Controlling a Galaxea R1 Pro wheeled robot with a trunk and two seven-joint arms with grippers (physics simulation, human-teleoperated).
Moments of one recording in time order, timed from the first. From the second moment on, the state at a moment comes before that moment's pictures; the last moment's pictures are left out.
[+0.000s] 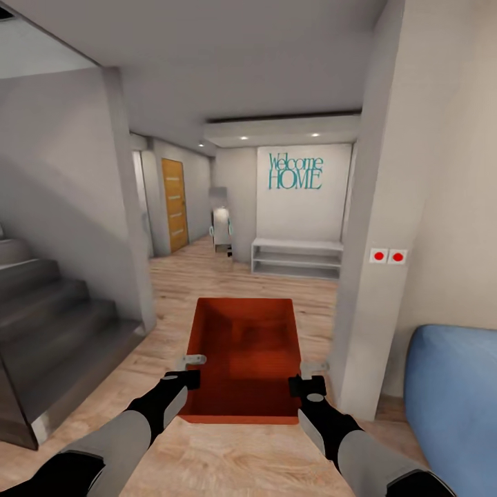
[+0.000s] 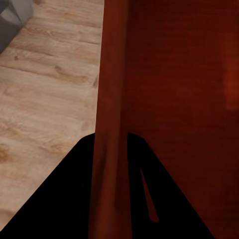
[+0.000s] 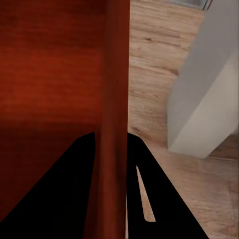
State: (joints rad) left arm -0.79 -0.08 -0.13 -0.24 0.16 0.15 0.19; right arm -0.72 0.13 0.27 -0.25 -0.12 -0.05 -0.30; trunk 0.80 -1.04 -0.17
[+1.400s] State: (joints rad) left arm -0.79 -0.08 -0.13 -0.24 0.16 0.15 0.18; right arm -0.72 0.13 0.27 -0.25 -0.12 -0.05 -0.30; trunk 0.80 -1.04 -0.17
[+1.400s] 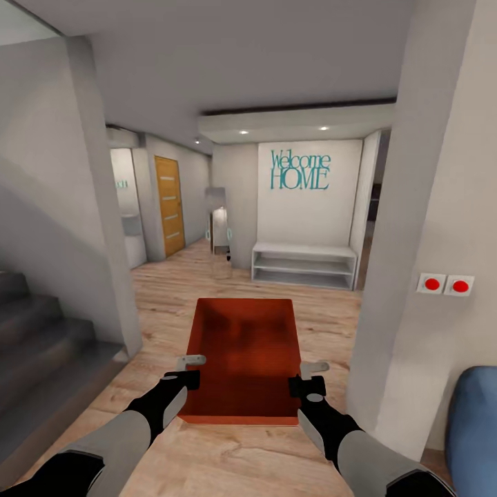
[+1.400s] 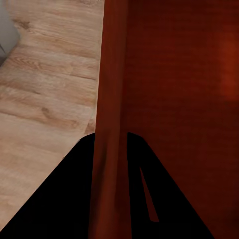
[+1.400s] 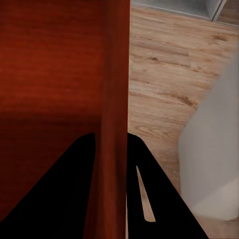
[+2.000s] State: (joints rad) left arm -0.79 -0.08 -0.13 -0.24 0.16 0.14 0.18; right arm -0.72 0.13 0.27 -0.25 -0.12 -0.05 -0.30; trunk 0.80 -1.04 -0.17
